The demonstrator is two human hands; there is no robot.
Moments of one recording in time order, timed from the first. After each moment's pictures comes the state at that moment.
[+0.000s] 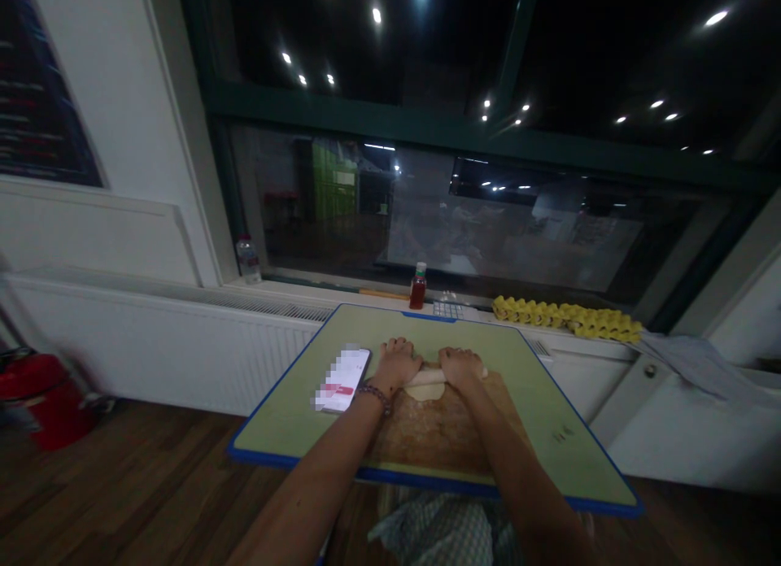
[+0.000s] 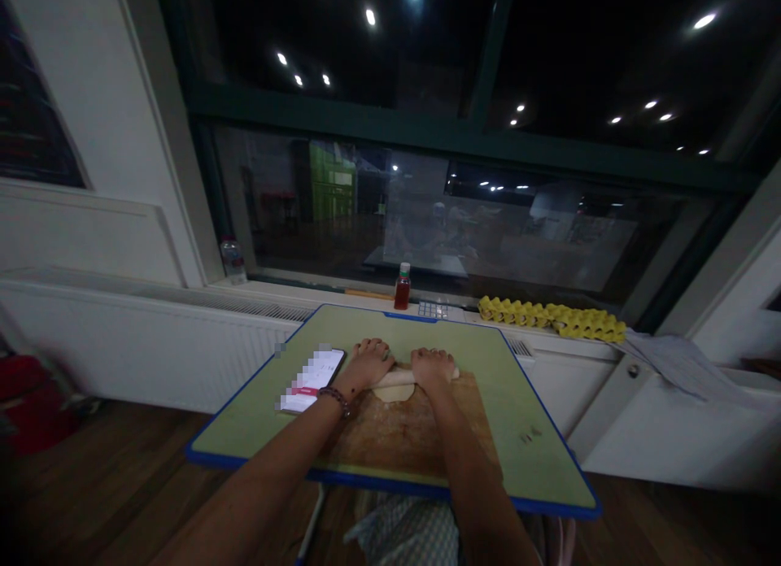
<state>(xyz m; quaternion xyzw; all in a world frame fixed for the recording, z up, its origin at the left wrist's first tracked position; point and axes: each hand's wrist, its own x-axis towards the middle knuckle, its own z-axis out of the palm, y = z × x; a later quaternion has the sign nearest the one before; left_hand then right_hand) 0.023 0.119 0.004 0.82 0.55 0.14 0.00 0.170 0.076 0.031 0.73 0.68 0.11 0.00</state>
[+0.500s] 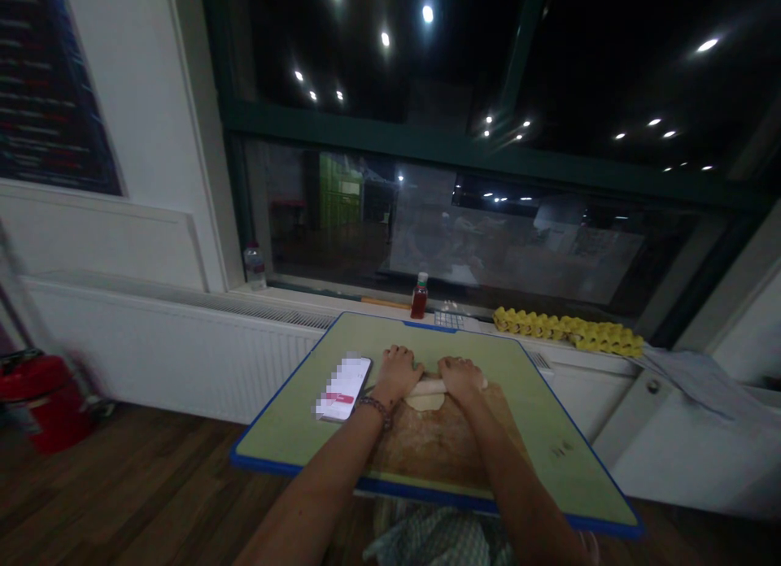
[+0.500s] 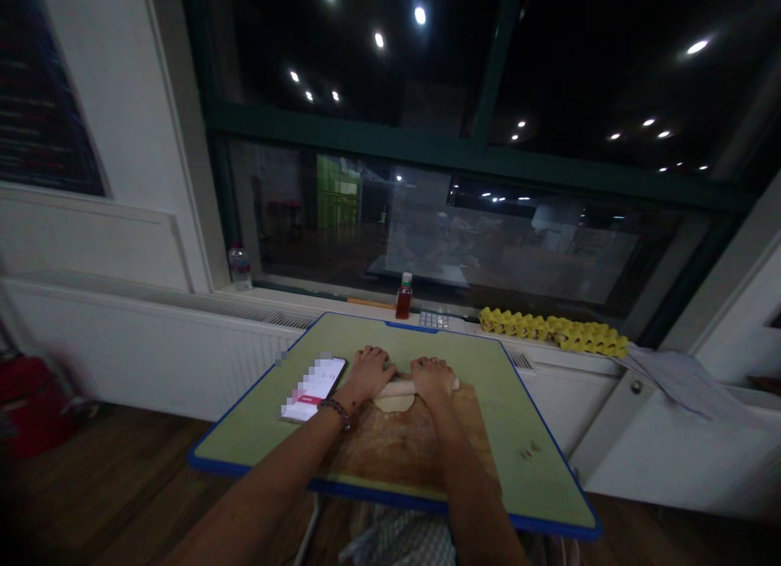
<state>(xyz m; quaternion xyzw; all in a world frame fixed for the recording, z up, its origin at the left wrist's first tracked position) 0.024 0.115 0.012 0.82 0.55 0.17 -0.03 0.178 0.085 0.018 0.72 0.68 0.12 -0.03</state>
